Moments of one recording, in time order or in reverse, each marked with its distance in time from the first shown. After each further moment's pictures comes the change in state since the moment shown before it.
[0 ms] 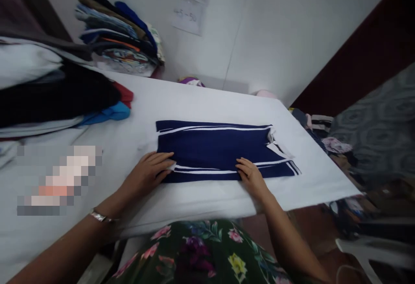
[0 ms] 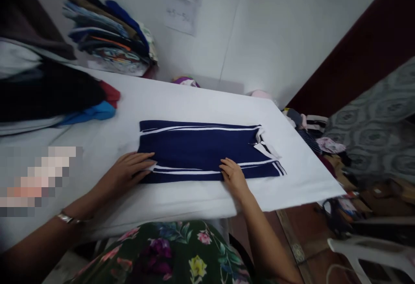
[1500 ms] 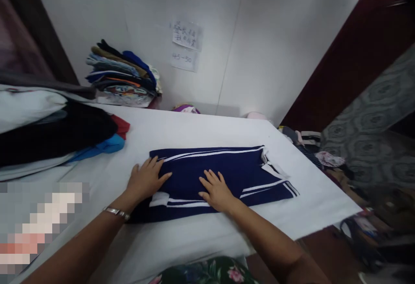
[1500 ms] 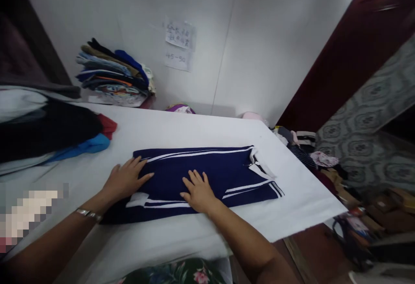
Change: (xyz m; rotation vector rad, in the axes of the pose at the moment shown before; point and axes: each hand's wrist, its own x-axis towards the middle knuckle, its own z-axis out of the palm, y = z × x) left_hand 0.077 -0.015 -0.008 0.266 -0.102 -0.464; right_hand 0.095 -0.078 0.039 -0.002 -0.417 0.009
